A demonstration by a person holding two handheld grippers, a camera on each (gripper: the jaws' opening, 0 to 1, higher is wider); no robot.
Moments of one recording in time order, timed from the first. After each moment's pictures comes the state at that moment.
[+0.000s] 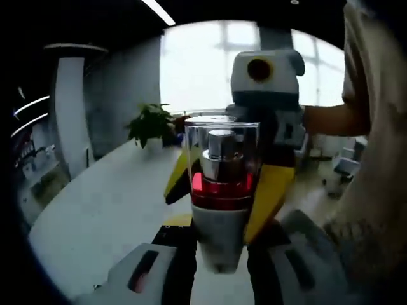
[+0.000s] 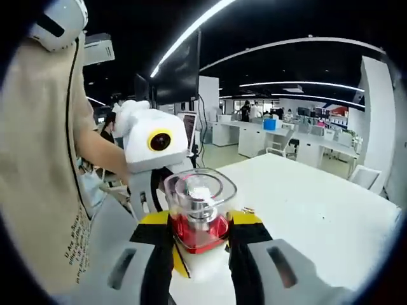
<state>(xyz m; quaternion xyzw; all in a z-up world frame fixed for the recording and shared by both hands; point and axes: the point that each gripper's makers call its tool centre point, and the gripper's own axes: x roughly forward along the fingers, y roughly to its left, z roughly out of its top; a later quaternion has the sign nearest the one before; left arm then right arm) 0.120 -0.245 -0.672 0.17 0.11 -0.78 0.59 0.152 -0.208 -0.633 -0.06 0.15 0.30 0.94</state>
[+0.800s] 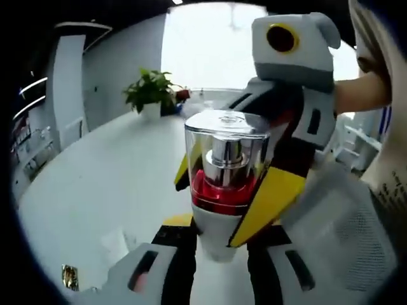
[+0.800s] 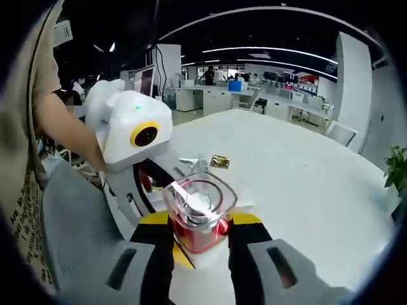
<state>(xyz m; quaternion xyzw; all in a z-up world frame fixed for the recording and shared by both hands) 0.136 -0.269 -0.791 0.18 0.18 -0.78 0.57 0.166 -0.245 -0.752 -0.06 0.26 0.18 0.95</state>
